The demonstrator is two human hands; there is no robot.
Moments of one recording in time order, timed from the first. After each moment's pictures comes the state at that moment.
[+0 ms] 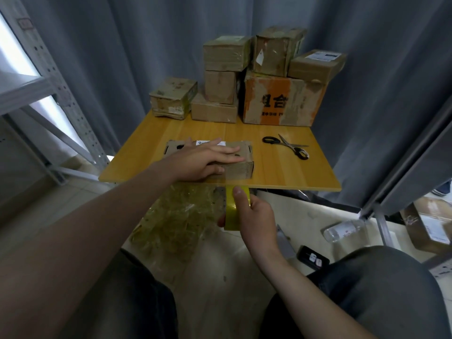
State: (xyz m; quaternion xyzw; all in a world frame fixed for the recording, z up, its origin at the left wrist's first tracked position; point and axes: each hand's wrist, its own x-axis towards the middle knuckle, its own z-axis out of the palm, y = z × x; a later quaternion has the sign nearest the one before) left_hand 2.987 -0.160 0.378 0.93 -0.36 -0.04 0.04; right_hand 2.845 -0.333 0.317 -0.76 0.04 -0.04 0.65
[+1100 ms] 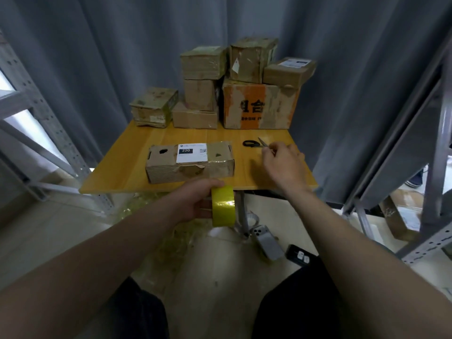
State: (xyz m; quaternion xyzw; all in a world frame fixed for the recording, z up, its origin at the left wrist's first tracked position) left_hand 2.912 -0.227 0.361 0.70 0.14 -0.27 0.64; right_hand 2.952 -0.445 0.359 -0.93 0.12 -0.14 0.30
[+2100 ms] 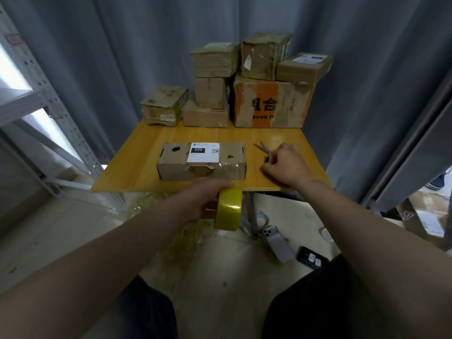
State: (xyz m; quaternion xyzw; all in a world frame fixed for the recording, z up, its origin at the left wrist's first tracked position) left_hand 2.917 -0.220 0.362 0.74 0.14 -0.26 0.61; right_hand 2.996 -0.454 0.341 -0.98 -0.02 -0.07 0.20
